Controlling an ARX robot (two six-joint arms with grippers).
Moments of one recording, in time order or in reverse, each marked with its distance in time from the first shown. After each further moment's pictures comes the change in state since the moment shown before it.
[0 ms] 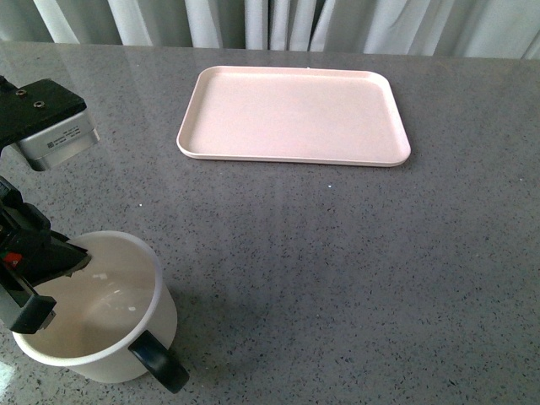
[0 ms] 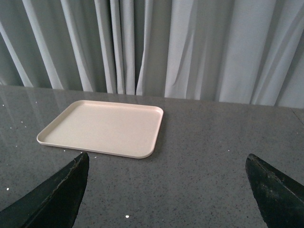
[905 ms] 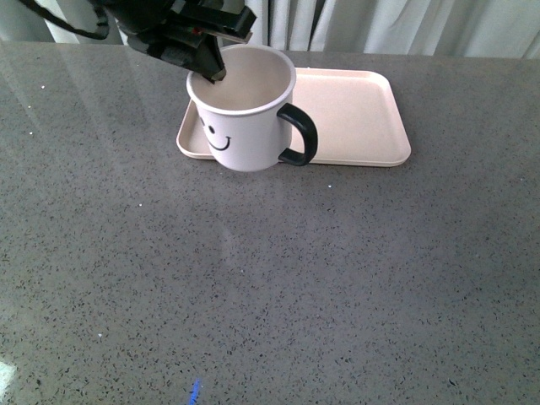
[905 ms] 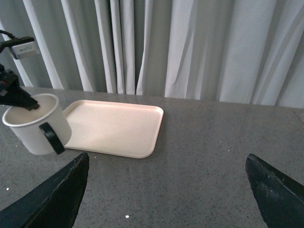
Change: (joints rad) left arm -0.119 0.480 0.861 -0.227 0.027 -0.155; right arm 0.000 0.000 0.000 0.000 0.000 0.000
